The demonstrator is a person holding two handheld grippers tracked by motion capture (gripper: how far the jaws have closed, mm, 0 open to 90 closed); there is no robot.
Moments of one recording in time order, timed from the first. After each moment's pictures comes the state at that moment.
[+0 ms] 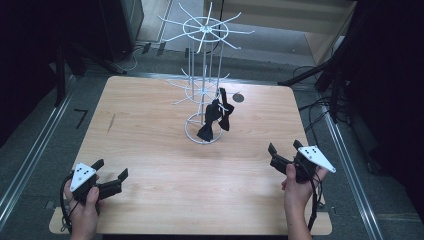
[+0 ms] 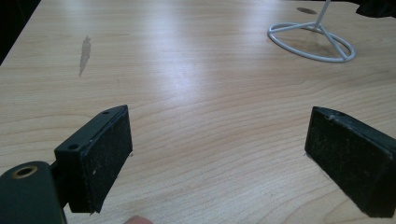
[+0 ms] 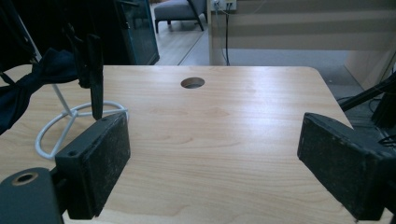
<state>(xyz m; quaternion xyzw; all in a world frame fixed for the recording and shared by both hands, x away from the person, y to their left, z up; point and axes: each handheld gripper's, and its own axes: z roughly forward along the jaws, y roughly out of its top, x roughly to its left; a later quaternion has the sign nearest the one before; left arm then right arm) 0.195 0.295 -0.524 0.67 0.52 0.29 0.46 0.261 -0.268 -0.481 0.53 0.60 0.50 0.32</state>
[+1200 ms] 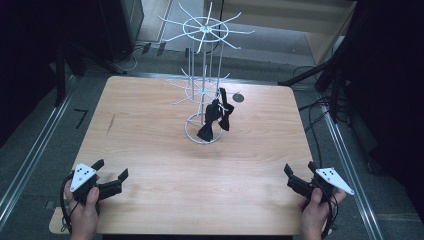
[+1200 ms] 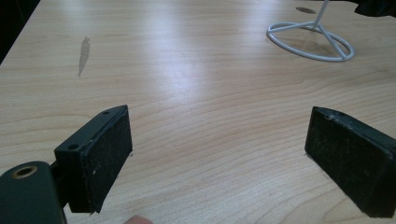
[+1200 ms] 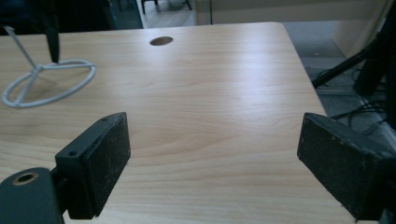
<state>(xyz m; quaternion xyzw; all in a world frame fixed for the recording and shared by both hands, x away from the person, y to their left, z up) 0.195 0.294 -0.524 0.67 0.51 0.29 0.46 0.222 -0.322 -0.522 0.56 0.61 0.47 0.31</state>
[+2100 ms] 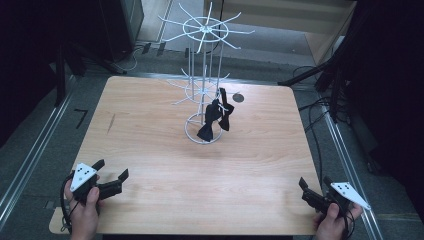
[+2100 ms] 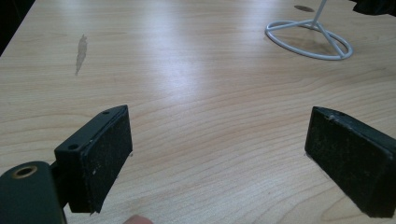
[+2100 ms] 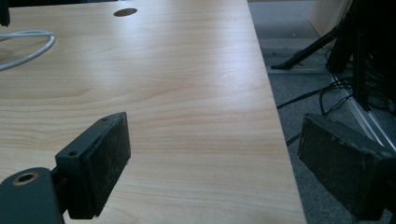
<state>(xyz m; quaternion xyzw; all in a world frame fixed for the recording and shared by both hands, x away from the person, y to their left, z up) 0.195 0.294 -0.524 0.67 0.51 0.29 0.46 0.191 -0.365 -0.540 0.59 0.60 0.44 0.31</state>
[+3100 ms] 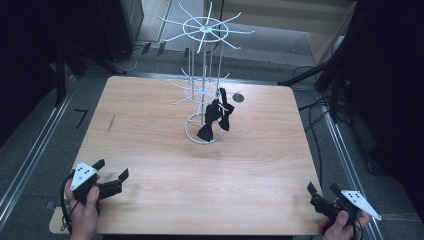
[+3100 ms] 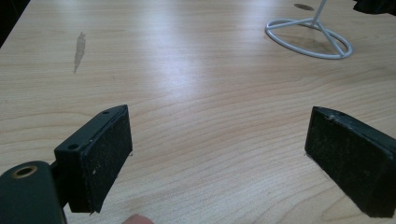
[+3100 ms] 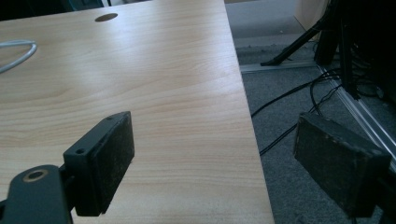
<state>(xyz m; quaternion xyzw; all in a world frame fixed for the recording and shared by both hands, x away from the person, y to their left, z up) 0.197 0.295 -0.524 0.67 0.52 0.28 0.45 0.176 -0.384 -0.550 0.61 0.57 0.44 0.31</state>
